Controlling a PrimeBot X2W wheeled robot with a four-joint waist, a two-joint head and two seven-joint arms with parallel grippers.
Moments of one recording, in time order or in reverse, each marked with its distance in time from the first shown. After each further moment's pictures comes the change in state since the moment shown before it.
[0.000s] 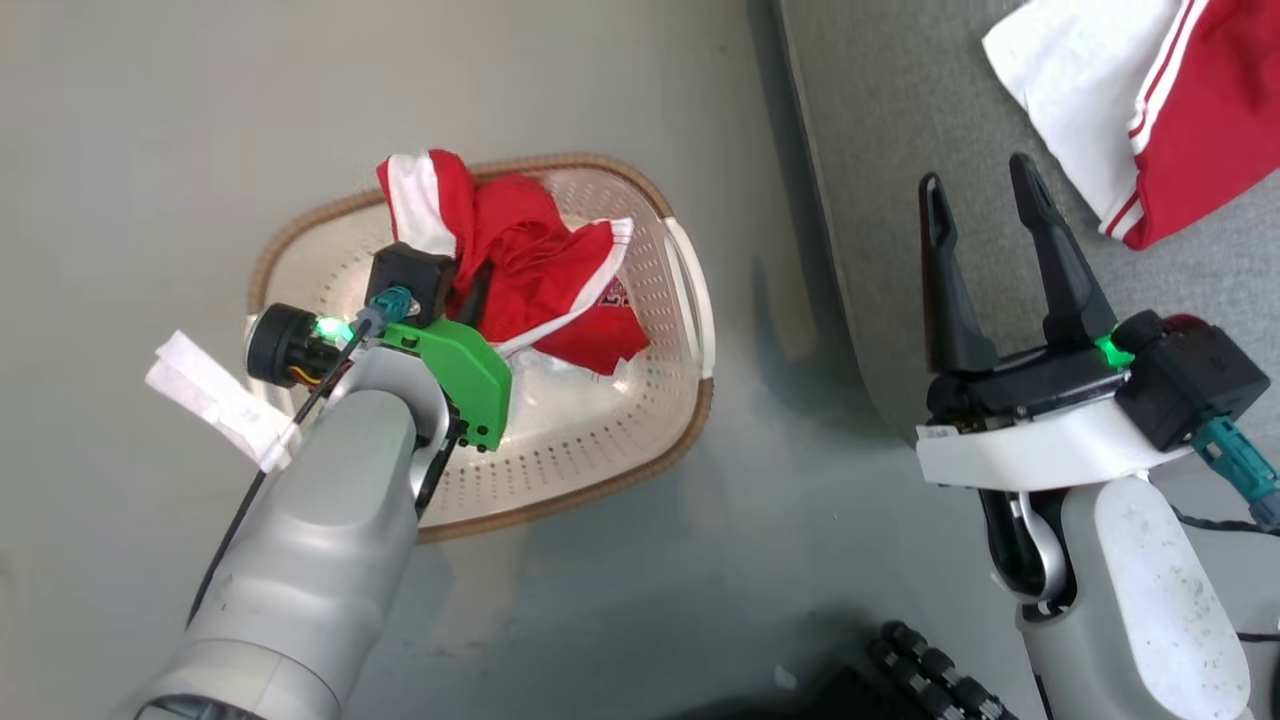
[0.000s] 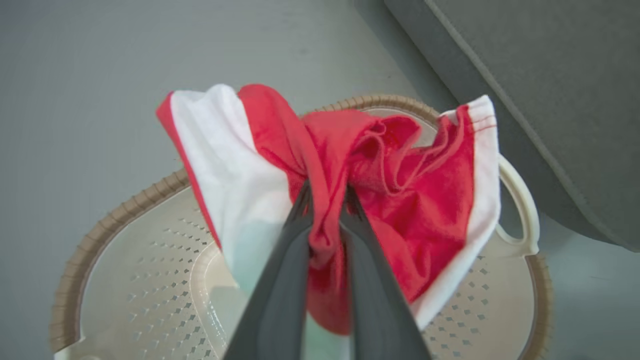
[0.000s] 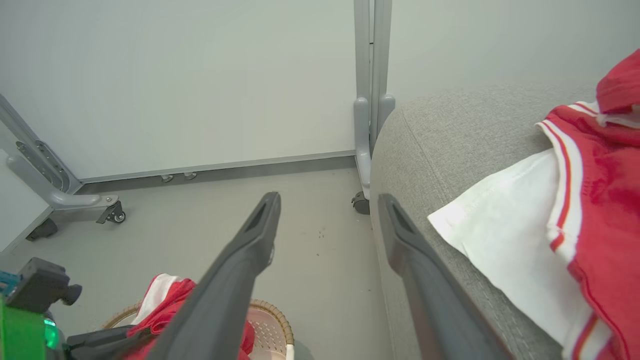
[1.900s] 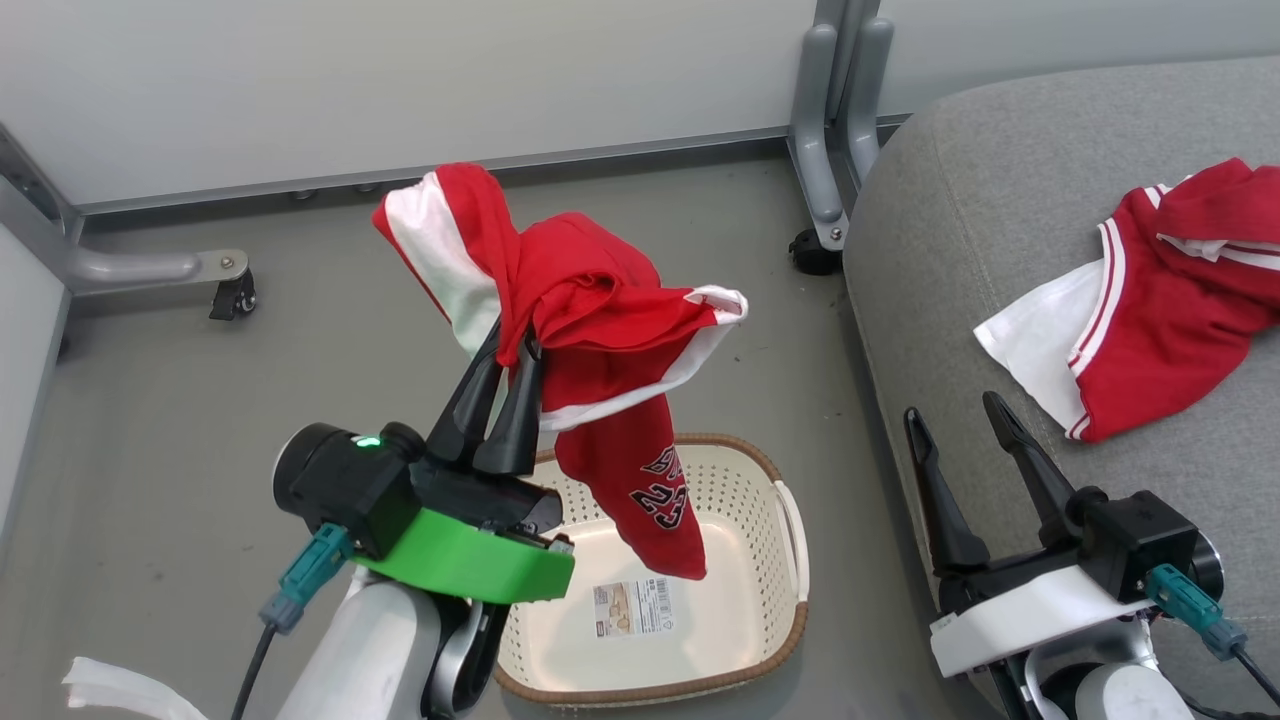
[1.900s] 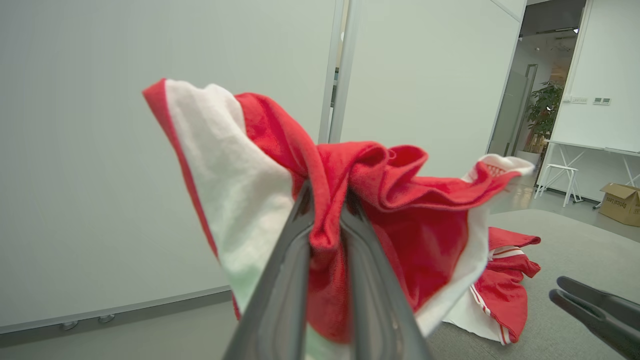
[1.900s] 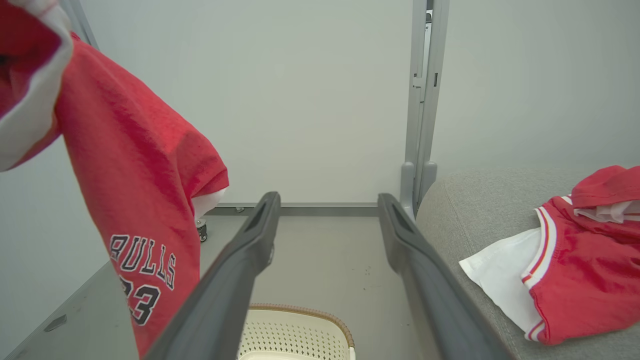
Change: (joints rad) left arm 0.610 0.056 0.155 -1.112 -0.027 0.055 -0.010; right arm 0.342 -0.005 -0.017 -0.078 -0.063 0.000 0.173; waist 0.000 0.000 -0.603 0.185
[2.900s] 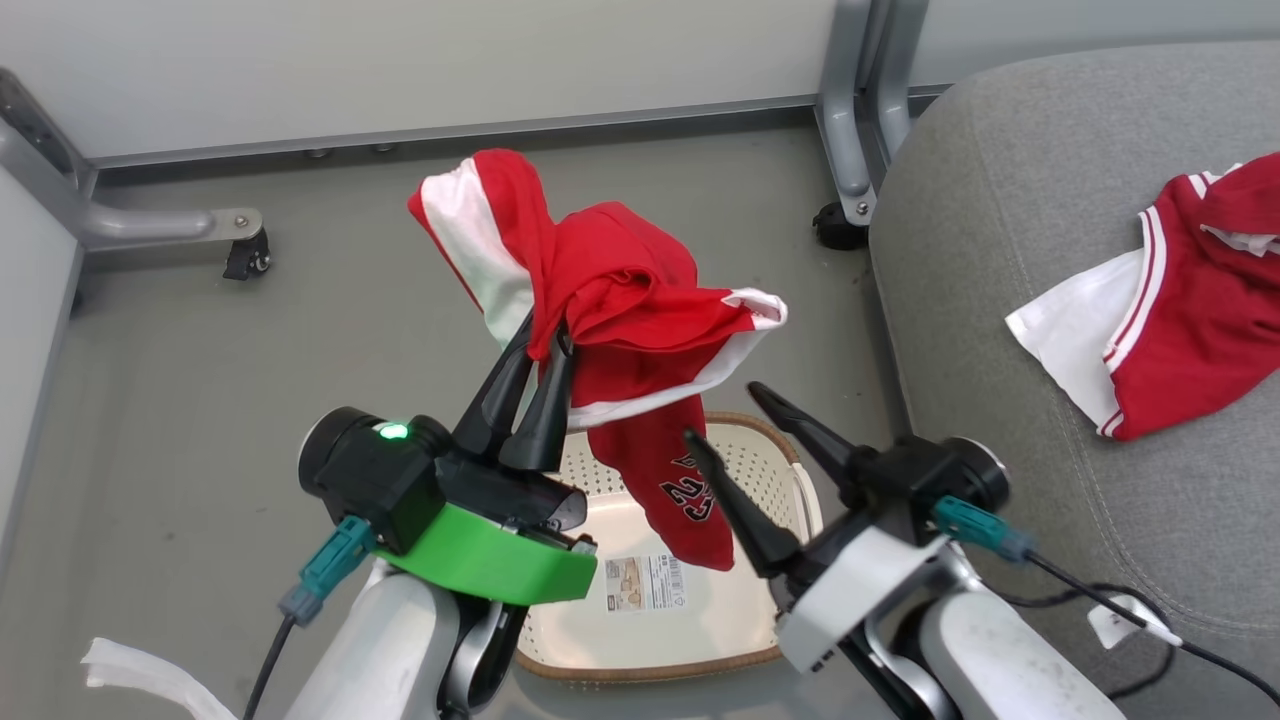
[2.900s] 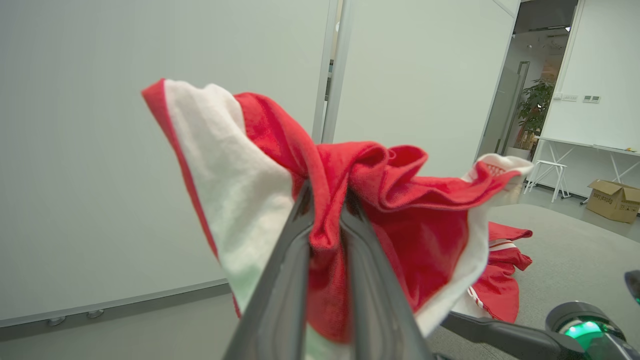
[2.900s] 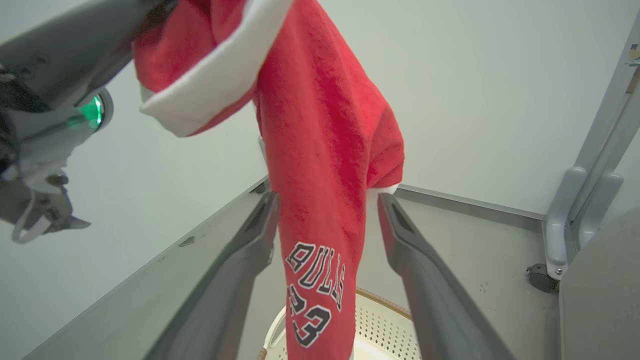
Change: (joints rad) left arm -0.026 -0.002 -0.043 -0.009 -0.013 -0.014 0.000; right arm -0.263 -0.110 0.399 0.166 0.153 0.000 0.026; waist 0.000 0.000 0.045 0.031
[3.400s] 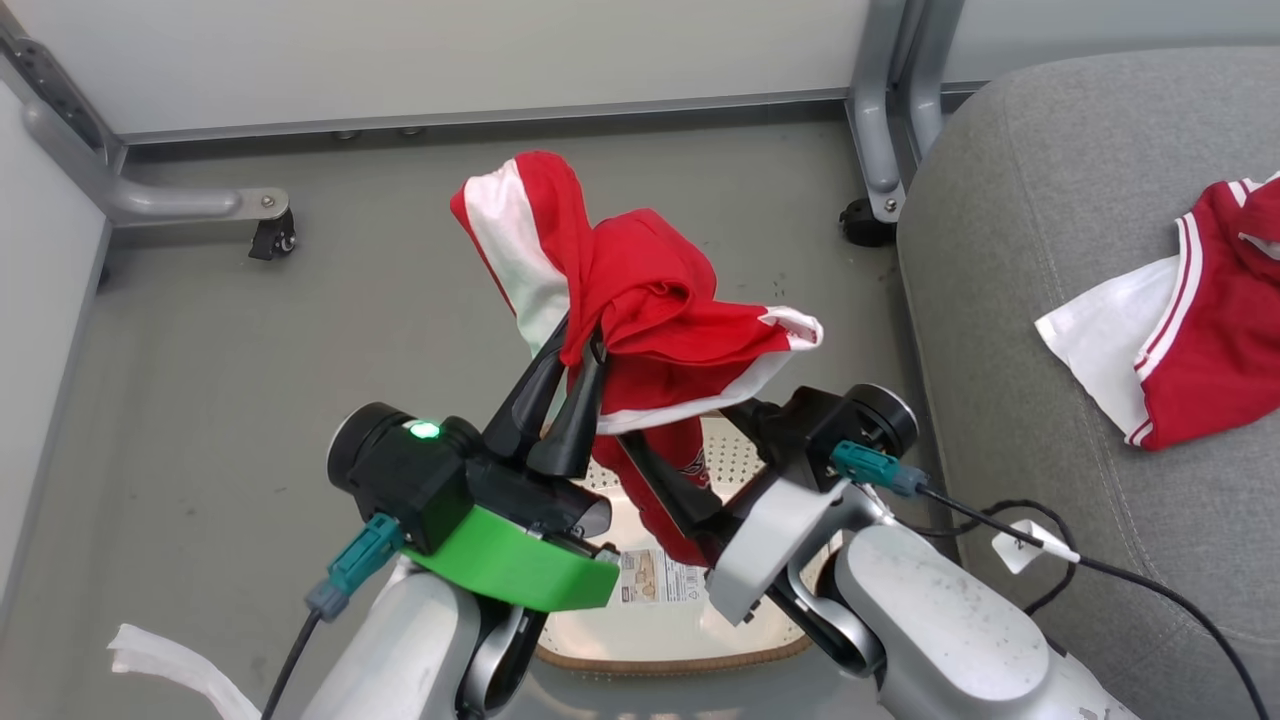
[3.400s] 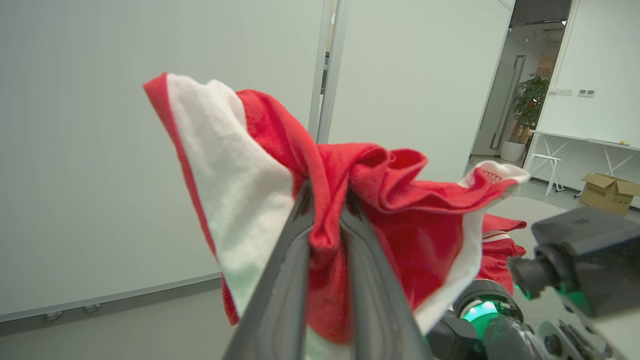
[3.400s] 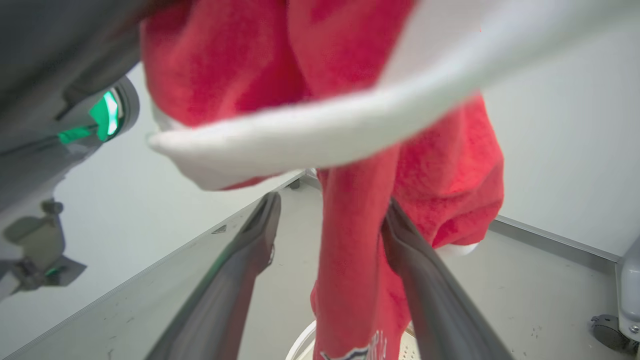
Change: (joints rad) left arm -0.018 -0.003 -0.044 0.016 -0.006 -0.014 0.000; right arm -0.259 0.037 0.206 0.278 0.097 0.000 -0.099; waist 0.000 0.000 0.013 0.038
